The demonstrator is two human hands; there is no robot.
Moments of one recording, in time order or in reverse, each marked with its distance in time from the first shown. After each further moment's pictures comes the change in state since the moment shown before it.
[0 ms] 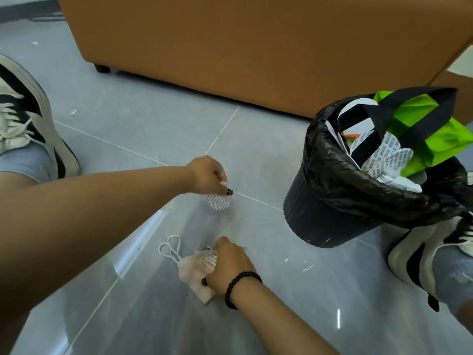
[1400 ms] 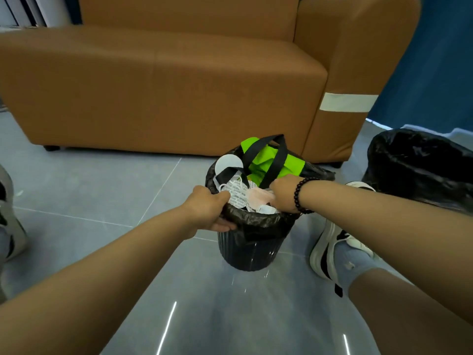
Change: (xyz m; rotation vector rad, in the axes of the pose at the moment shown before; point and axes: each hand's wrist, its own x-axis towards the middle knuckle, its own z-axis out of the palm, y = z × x) left_hand -0.060 0.202 0.020 -0.782 -0.057 -0.171; right_hand -0.078 0.073 -0.298 -0.845 0.137 0.021
